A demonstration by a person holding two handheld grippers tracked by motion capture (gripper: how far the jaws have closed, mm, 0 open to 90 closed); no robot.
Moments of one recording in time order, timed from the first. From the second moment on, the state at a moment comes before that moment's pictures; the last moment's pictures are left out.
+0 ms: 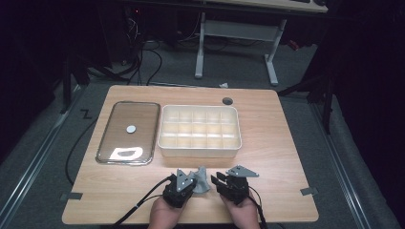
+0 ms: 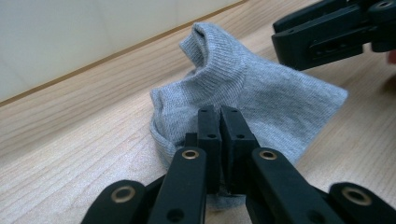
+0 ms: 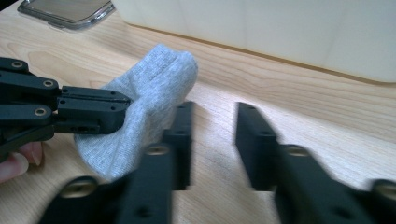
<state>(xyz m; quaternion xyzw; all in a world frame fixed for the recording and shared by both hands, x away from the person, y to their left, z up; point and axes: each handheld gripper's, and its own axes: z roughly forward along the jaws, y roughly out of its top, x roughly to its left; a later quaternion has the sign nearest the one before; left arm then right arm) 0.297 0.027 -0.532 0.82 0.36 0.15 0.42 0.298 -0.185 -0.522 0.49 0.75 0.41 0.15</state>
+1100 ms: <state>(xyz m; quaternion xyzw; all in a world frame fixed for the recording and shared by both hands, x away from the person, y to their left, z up) 0.288 0.014 -0.530 0.83 0.34 0.20 0.39 0.295 -0.155 -0.522 0.44 0.78 0.41 0.14</state>
